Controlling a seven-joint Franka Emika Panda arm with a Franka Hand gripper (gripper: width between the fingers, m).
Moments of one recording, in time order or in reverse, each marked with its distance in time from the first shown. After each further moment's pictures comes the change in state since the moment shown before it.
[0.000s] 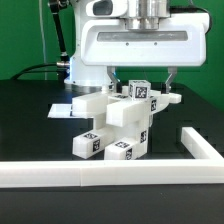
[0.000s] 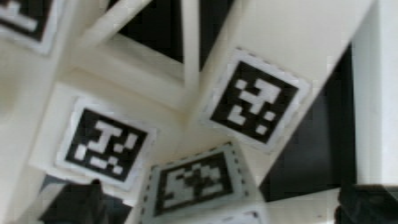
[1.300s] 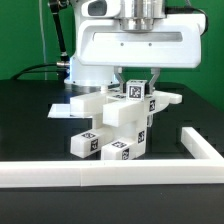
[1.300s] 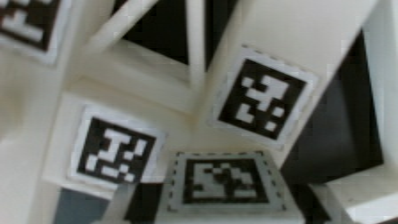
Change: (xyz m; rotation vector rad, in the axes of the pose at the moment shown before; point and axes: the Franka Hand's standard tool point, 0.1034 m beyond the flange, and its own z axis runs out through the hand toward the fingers) arm 0.001 0.007 0.001 0.006 -0.004 0.352
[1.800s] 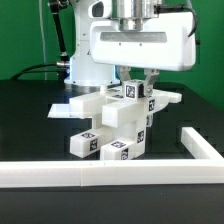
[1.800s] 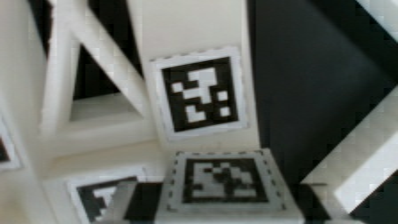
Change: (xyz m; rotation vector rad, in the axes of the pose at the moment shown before) arm 0.000 -0.001 0.000 0.004 -0.001 0.470
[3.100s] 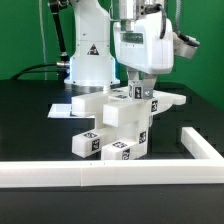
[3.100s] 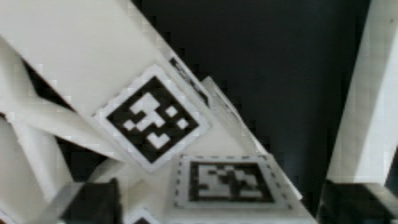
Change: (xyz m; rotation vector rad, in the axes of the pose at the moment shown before) arm -0.002 -0.005 0.002 0.007 -0.010 0.461
